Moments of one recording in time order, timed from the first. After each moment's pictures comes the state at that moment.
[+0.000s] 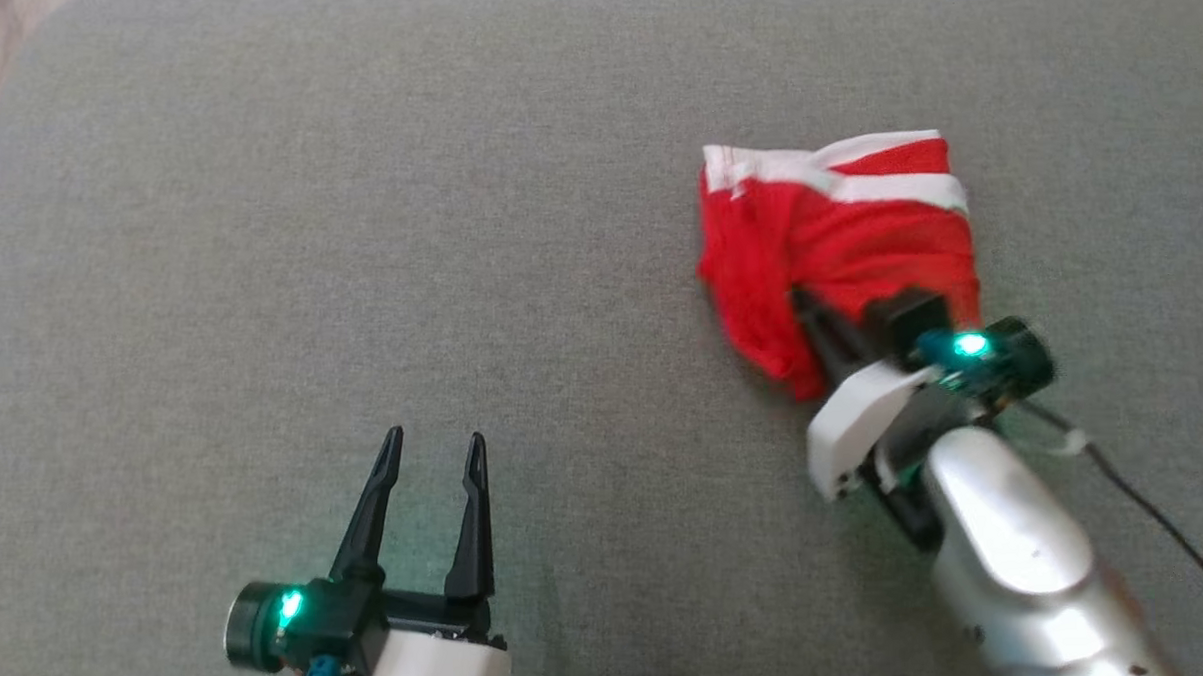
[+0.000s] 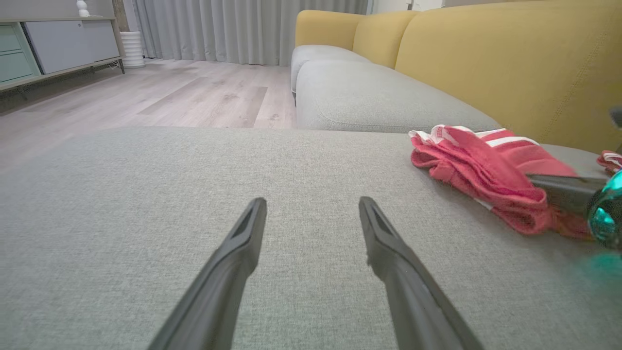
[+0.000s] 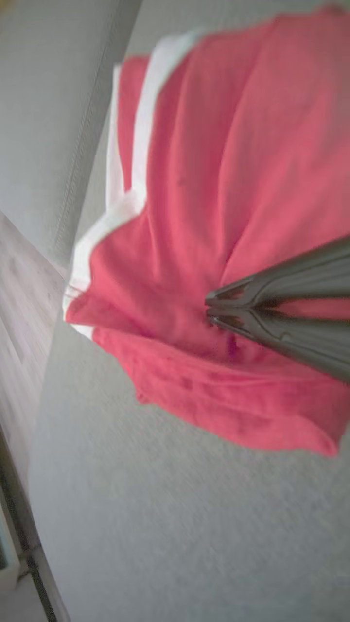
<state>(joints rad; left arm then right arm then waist) 0.01 0.06 -0.33 0.13 -0.16 0.06 -0.26 -0.44 -0.07 0.30 0.59 0.02 0.12 -0.01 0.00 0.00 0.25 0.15</state>
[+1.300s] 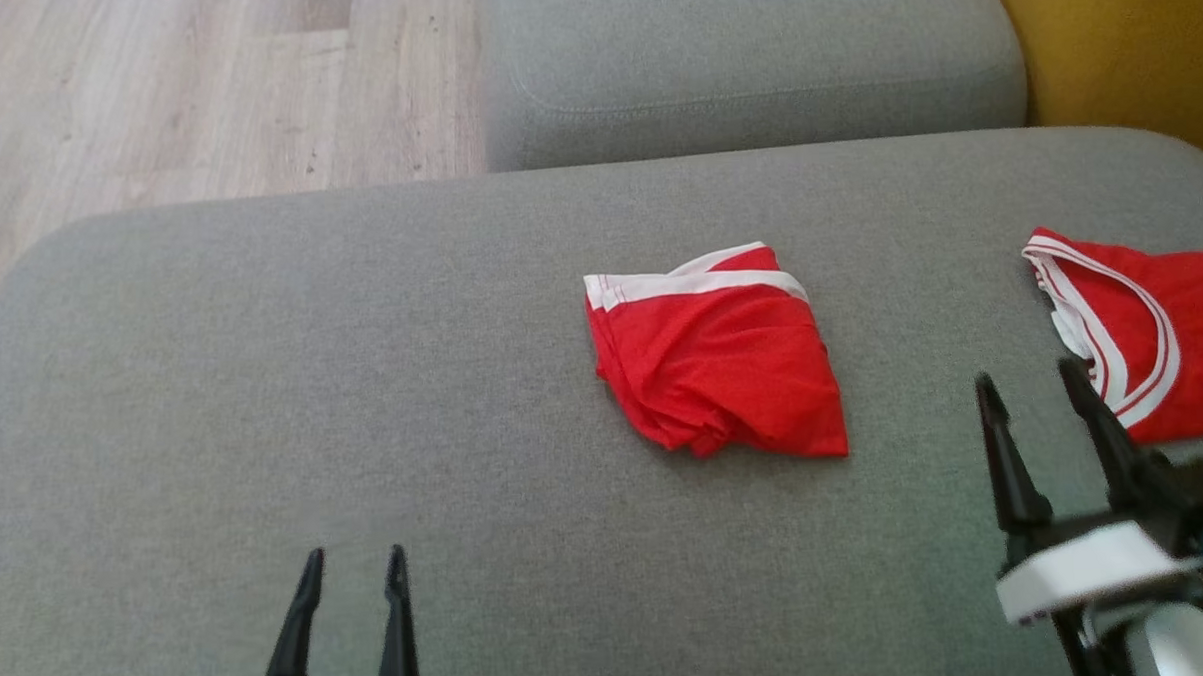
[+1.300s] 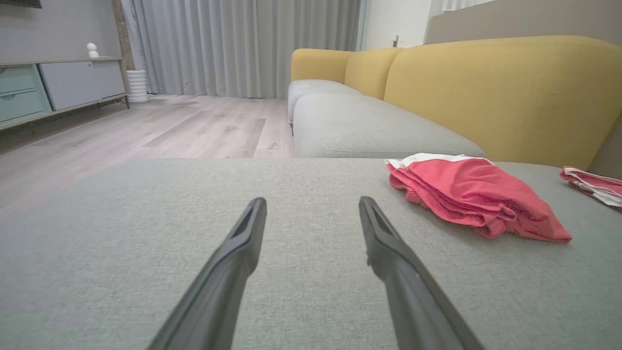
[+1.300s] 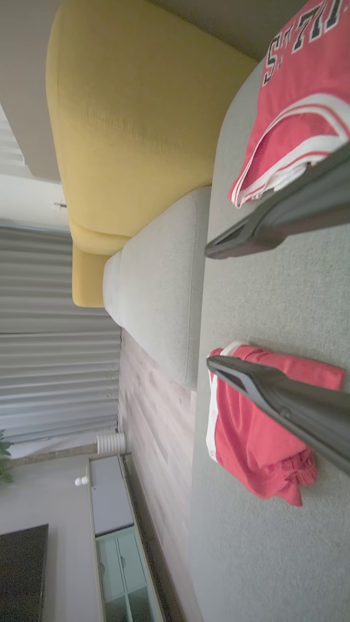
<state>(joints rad) 0.19 0.06 -0.18 0.12 -0.14 0.02 -0.26 0.01 -0.16 0.06 0.14 0.13 0.12 -0.16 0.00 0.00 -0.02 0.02</state>
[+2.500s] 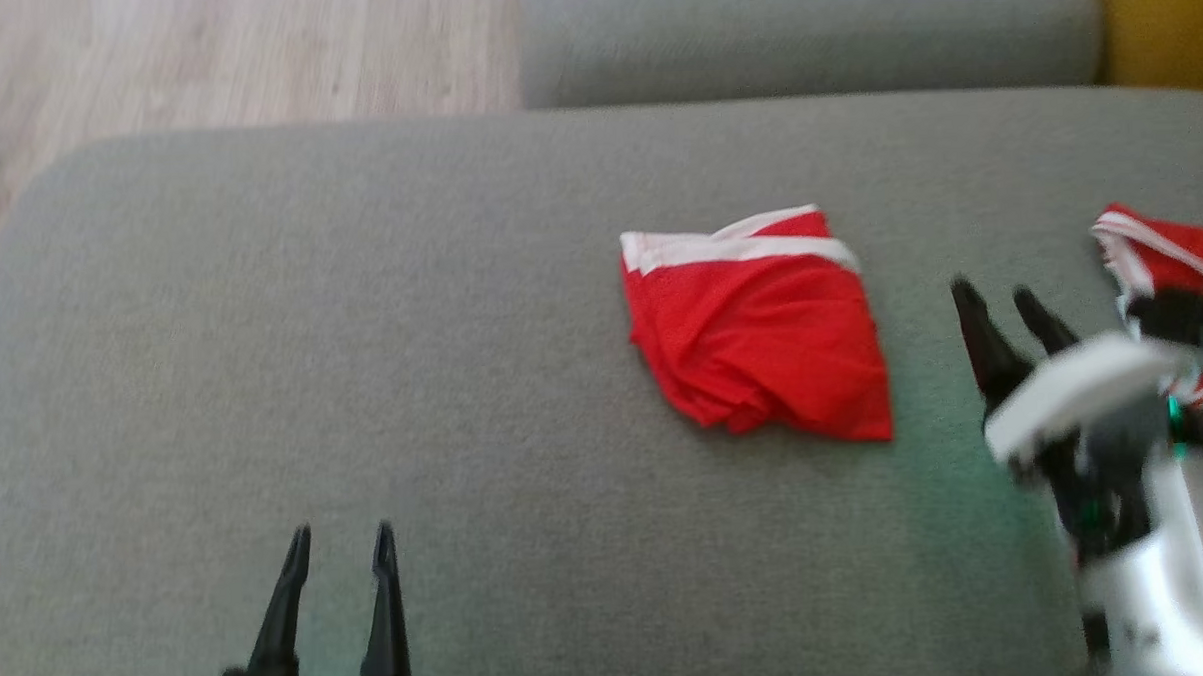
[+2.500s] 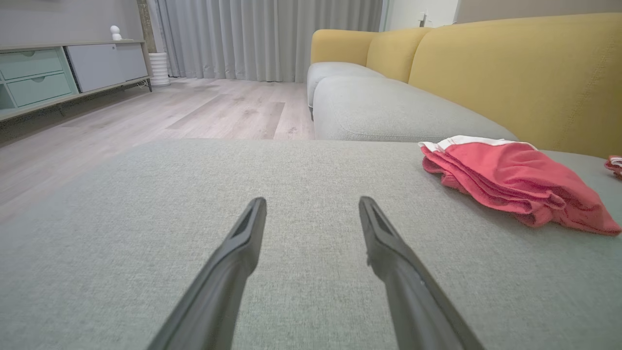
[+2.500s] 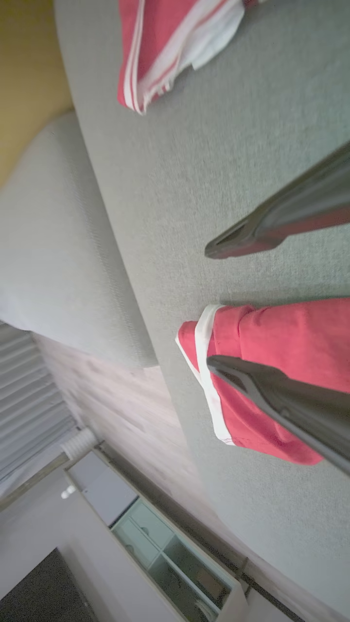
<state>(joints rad) 0.17 0.06 -0.13 0.12 -0.12 0.00 -0.26 -0.26 -0.09 -0.05 0.29 0.48 0.12 0.32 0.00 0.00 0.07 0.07</state>
